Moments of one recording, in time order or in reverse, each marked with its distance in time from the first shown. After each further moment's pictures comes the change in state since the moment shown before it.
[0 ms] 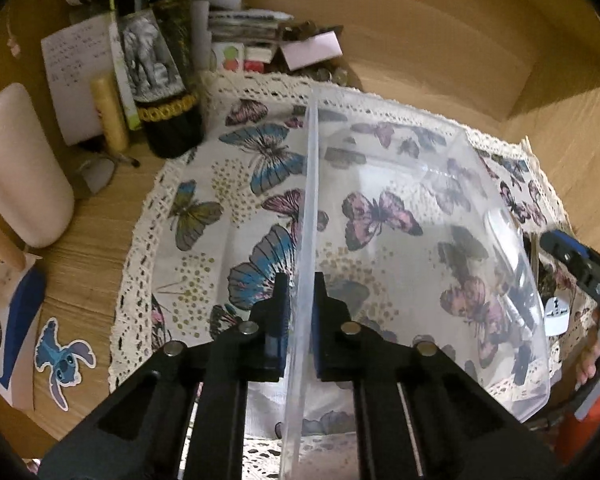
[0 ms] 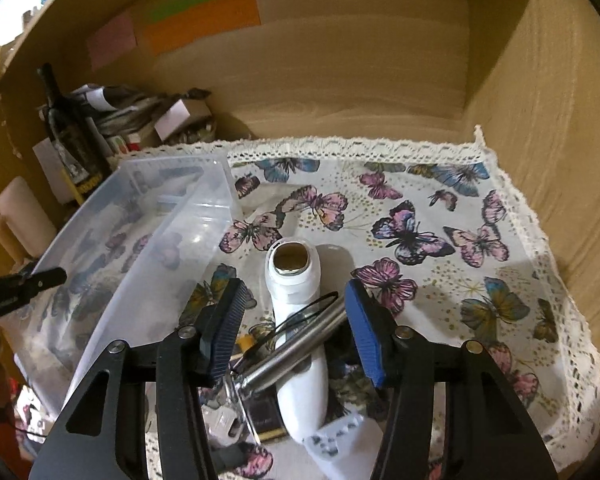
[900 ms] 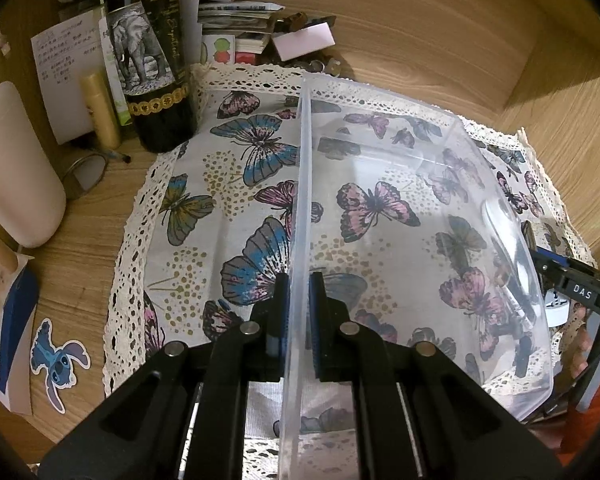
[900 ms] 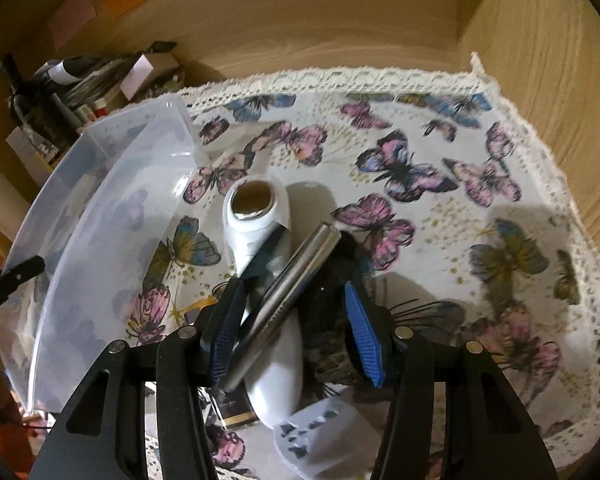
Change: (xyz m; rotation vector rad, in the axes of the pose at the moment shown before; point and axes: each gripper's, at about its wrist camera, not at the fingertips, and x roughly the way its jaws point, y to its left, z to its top) left arm 0.003 0.000 -0.001 0.014 0.012 -0.016; right arm 0.031 -0.024 -0.016 0.073 0.181 0.007
